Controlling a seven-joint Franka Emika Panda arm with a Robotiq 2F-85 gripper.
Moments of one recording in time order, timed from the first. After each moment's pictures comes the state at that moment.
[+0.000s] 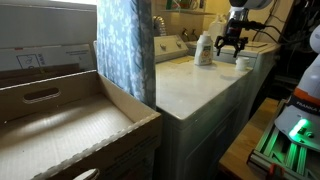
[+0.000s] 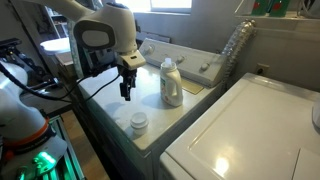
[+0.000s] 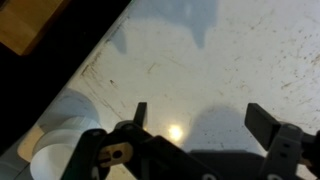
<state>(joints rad) -0.30 -0.36 -0.10 -2.64 0.10 2.26 0.35</state>
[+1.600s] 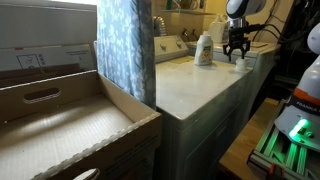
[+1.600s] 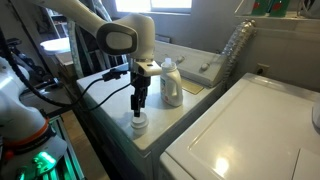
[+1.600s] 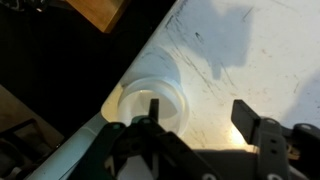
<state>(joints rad) -0.35 -0.15 -0.15 -2.49 -0.23 2.18 0.52</state>
